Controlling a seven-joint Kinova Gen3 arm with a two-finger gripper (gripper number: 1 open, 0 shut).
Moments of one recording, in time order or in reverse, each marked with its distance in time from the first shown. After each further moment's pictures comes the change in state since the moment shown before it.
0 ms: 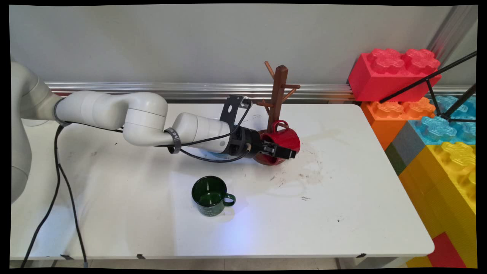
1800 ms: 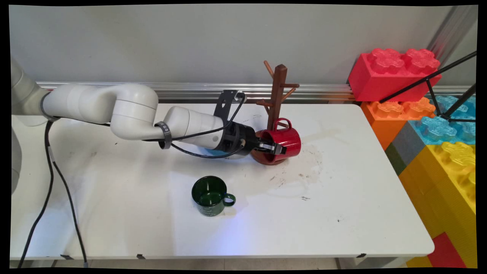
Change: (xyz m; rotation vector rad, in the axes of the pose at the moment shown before) arm 0.008 0.007 -0.023 -0.007 -0.017 -0.025
